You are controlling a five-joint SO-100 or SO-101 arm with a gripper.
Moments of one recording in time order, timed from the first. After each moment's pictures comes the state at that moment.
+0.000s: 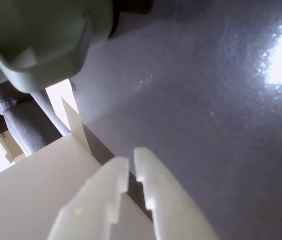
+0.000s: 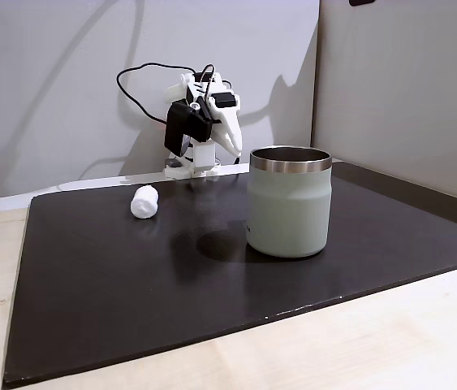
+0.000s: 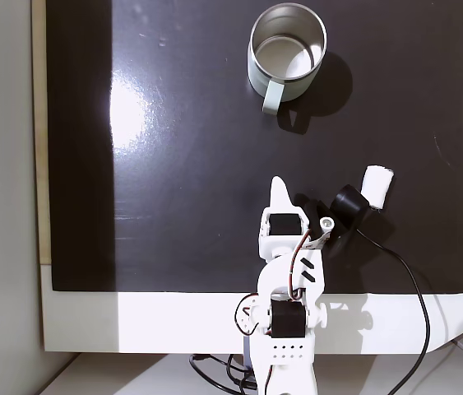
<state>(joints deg) 1.2 181.4 172.5 42.4 1.8</state>
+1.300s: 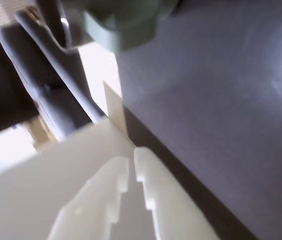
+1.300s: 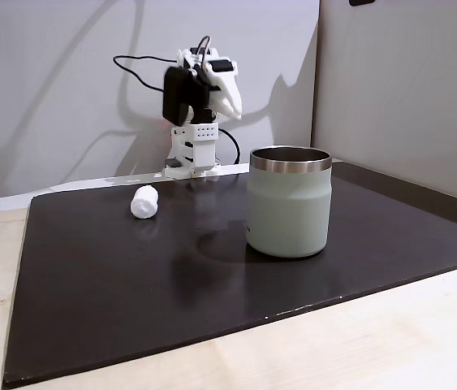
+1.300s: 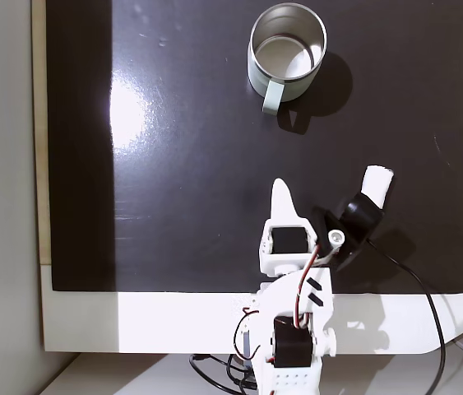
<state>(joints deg) 2.5 178.7 153.8 52.4 3.3</state>
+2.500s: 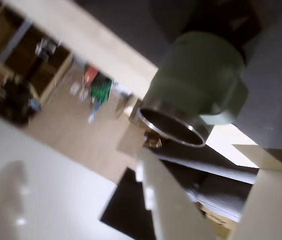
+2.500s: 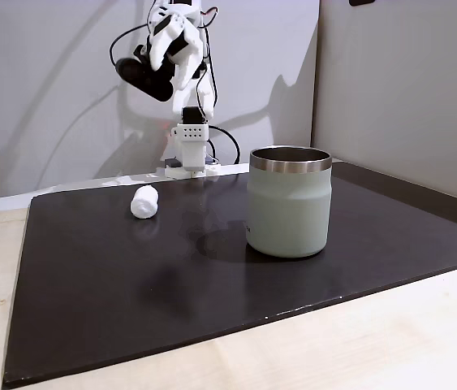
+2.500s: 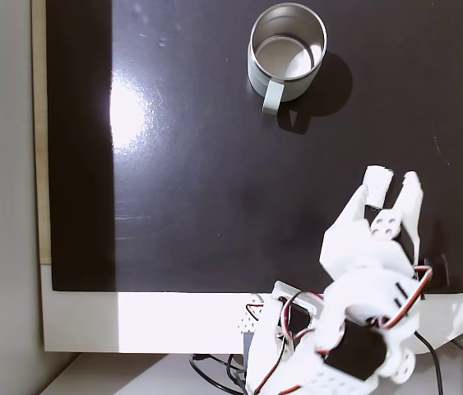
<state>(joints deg) 26.5 139.5 111.4 72.7 37.6</state>
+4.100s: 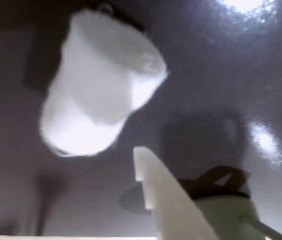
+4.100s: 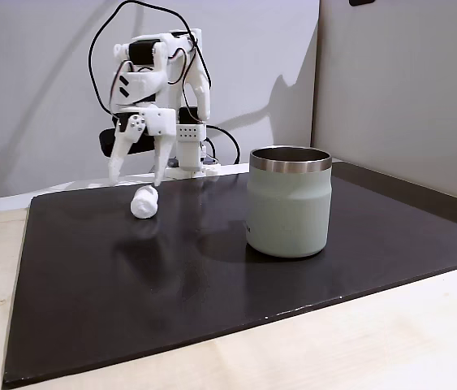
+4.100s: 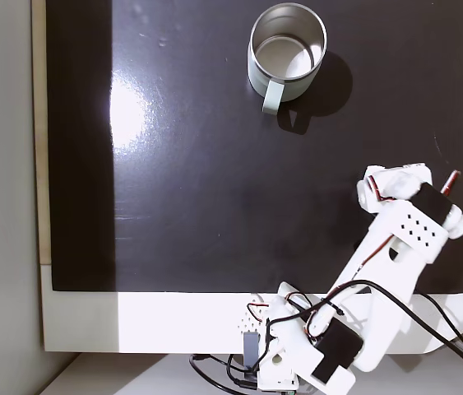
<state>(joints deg) 35.1 88.0 100.5 69.3 44.0</state>
